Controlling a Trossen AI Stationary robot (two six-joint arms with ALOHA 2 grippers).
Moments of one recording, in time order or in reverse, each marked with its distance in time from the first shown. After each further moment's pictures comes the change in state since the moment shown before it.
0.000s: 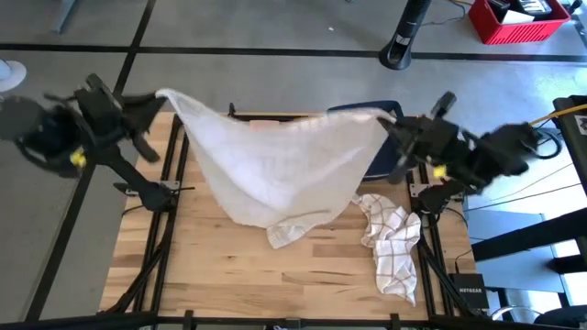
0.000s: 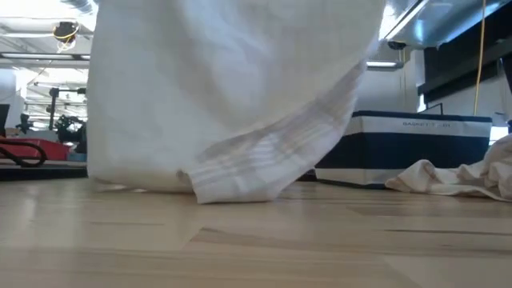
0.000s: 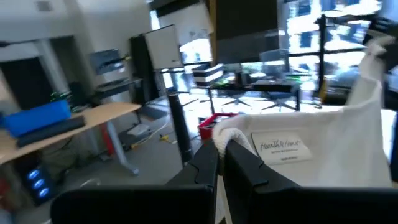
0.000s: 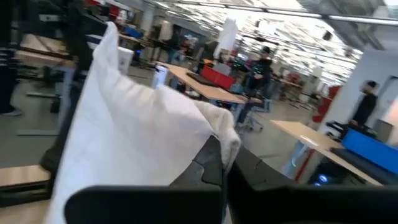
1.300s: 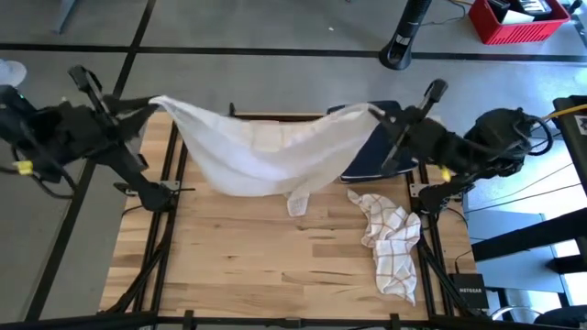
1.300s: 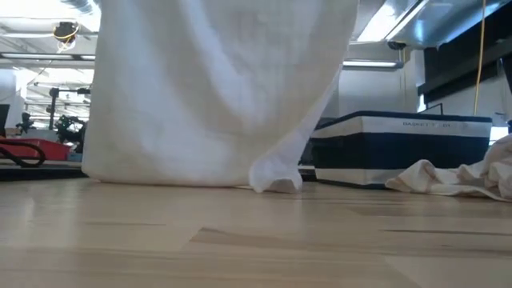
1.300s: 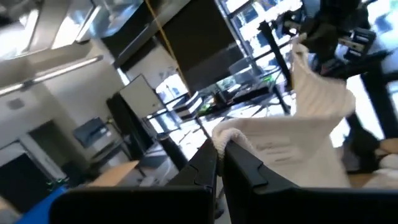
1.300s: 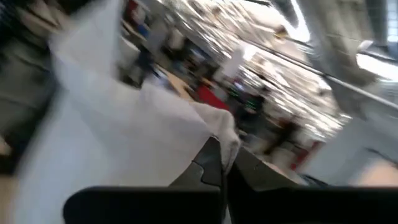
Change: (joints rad) left arm -0.087 0.020 -0.003 0.404 0.114 0.743; right arm -0.130 0.010 0.016 0.064 -0.174 -0.371
